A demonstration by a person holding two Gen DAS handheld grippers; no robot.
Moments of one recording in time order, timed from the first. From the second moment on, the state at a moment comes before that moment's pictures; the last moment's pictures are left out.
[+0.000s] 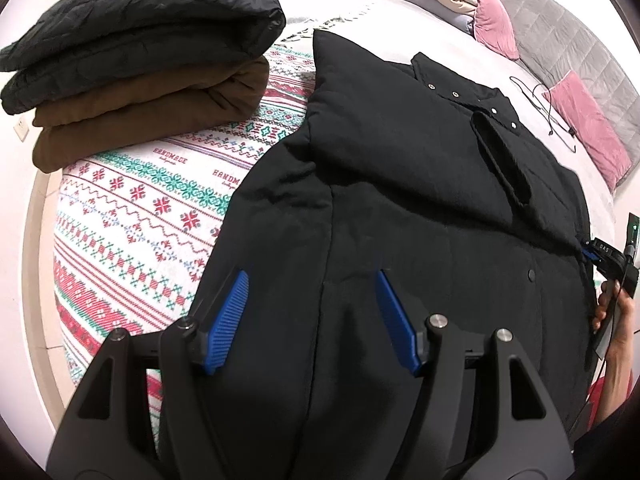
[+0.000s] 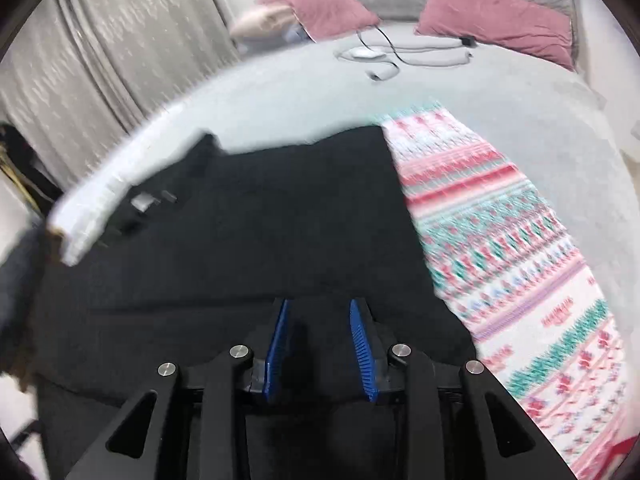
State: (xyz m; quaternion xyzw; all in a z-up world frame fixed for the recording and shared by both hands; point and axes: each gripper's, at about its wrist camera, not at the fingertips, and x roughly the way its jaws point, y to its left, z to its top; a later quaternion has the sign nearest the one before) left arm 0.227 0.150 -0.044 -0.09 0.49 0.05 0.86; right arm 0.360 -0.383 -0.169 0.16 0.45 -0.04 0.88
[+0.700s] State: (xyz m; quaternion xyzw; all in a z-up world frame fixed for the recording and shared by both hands) left arm 0.115 0.191 -0.056 -0.09 0.51 0.06 0.85; right arm 0.159 -0.401 -0.162 0.13 0.49 0.00 0.86
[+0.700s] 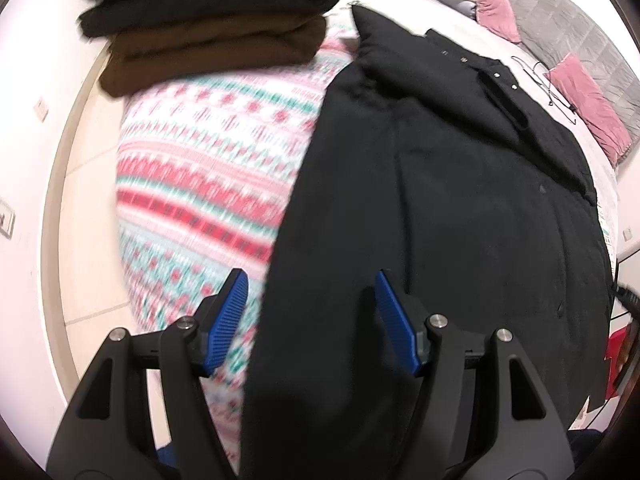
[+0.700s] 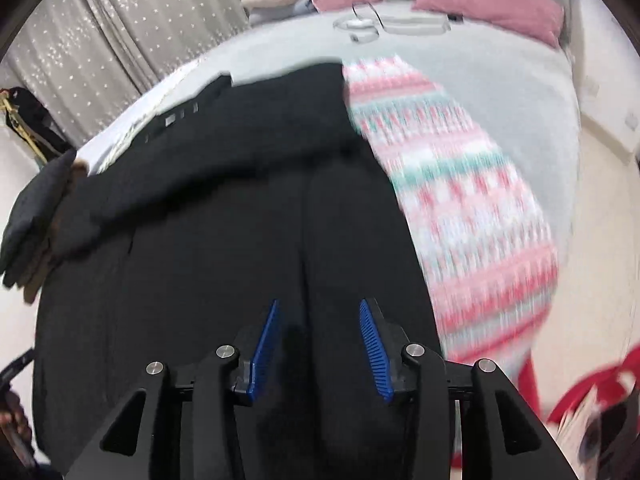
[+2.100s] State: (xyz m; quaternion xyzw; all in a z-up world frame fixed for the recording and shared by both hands) left arm -0.020 0.204 -0.067 -0.26 0.48 -0.06 0.84; right arm 0.002 -0.469 -0.231 0.32 0.60 0.09 0.73
